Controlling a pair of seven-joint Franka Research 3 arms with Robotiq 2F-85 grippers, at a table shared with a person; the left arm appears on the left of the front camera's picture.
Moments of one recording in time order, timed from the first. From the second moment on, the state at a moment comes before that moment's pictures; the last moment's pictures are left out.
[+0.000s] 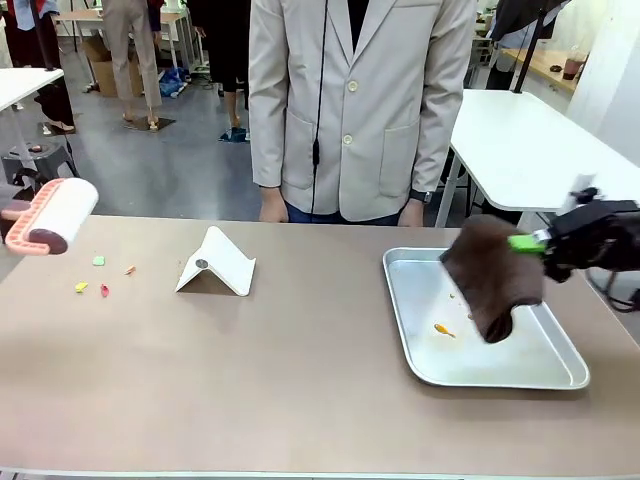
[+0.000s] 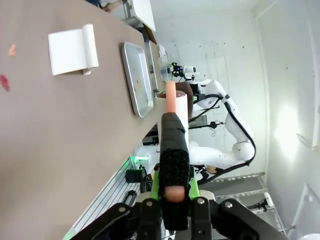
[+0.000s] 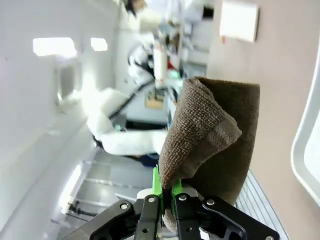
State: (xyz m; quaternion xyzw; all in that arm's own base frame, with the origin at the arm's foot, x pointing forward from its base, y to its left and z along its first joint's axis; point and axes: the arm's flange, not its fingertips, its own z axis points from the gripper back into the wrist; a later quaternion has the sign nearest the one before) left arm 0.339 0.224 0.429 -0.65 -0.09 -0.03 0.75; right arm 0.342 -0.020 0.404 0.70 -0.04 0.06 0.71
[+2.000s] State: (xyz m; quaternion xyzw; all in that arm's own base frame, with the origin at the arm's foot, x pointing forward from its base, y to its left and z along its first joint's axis) left arm 0.372 0.265 0.384 -0.67 -0.04 0.05 0.74; right arm 0.350 -0.102 0.396 0.75 -0.21 -0.03 0.62
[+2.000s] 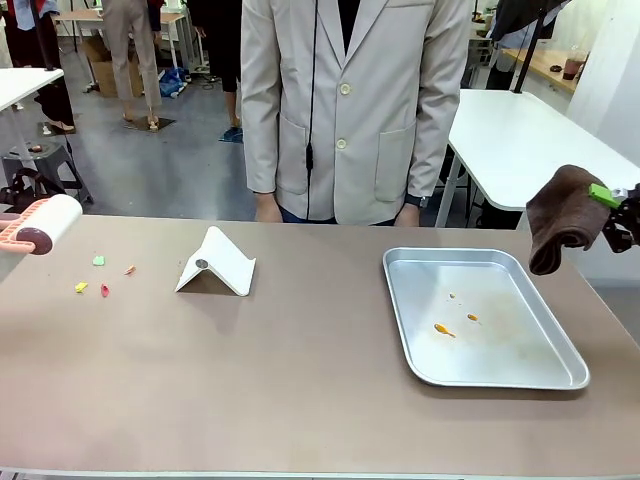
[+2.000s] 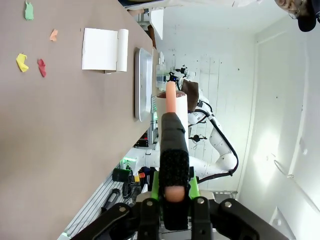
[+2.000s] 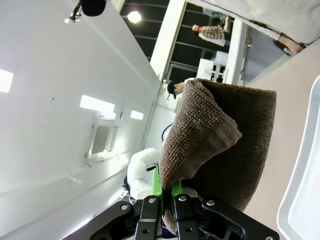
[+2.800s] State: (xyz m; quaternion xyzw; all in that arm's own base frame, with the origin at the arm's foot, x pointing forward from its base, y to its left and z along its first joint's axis) left arm 0.372 0.265 0.384 -0.67 -0.04 0.05 0.74; right arm 0.350 -0.102 0.396 0.75 -0.21 -0.03 0.62
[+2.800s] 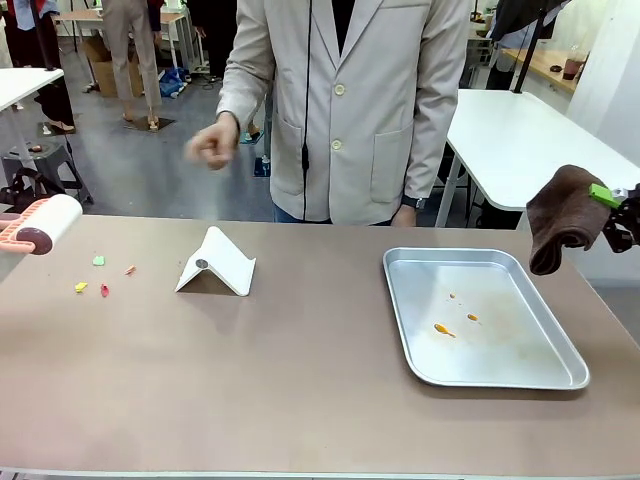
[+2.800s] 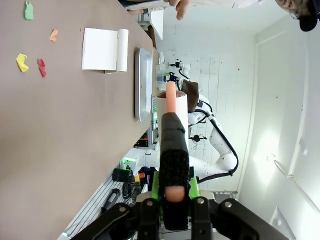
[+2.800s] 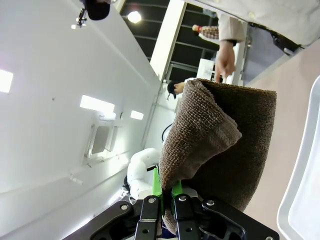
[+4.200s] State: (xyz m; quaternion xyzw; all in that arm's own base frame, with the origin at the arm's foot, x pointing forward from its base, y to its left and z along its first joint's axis) left arm 0.382 0.279 0.378 -0.64 -0.09 0.08 0.76; right arm 0.349 -0.102 0.396 0.75 -0.21 -0.03 0.62
